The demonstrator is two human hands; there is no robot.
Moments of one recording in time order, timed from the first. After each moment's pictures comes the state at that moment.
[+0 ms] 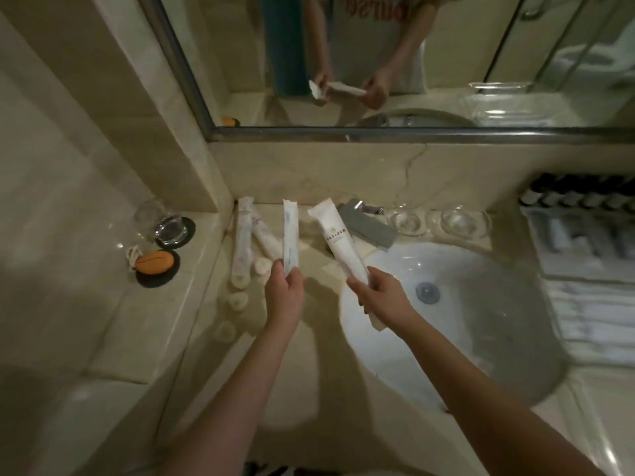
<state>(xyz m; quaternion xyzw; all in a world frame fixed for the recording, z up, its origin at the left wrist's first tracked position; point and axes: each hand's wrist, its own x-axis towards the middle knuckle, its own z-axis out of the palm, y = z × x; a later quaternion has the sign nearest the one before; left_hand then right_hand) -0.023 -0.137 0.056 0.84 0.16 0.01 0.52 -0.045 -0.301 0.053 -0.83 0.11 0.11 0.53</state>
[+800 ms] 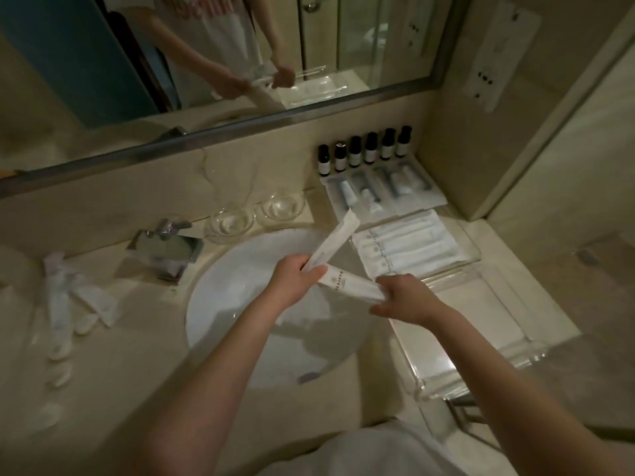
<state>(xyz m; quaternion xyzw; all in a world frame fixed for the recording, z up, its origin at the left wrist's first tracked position) -0.074 -0.420 0.066 0.85 -0.18 -0.27 0.41 -0.203 -0.604 0.041 -0.95 0.15 0.13 0.24</state>
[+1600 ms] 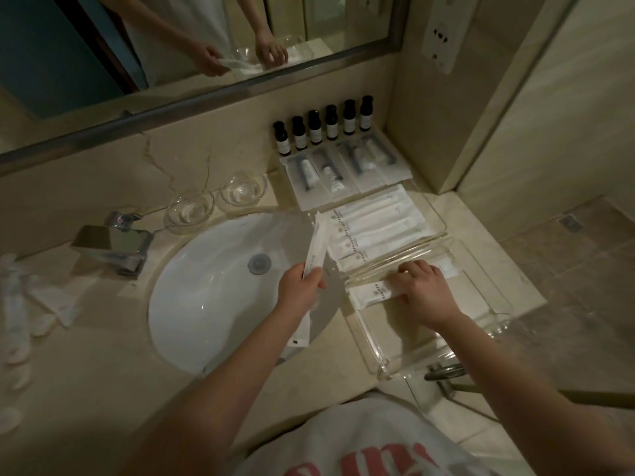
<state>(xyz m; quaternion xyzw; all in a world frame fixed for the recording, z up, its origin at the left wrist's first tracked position) -0.147 -0.481 0.026 0.81 -0.02 -0.30 0.50 -0.282 -0.679 -0.029 -0.98 0.16 0.02 0.08</state>
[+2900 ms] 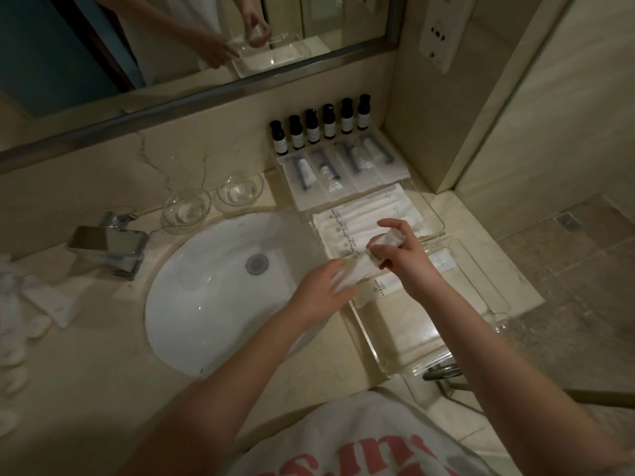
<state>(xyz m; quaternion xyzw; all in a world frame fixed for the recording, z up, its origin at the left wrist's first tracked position) -0.158 -0.494 0.045 0.84 -0.29 -0.33 0.32 -0.226 -0.656 0.039 -0.60 0.29 -0.09 0.74</state>
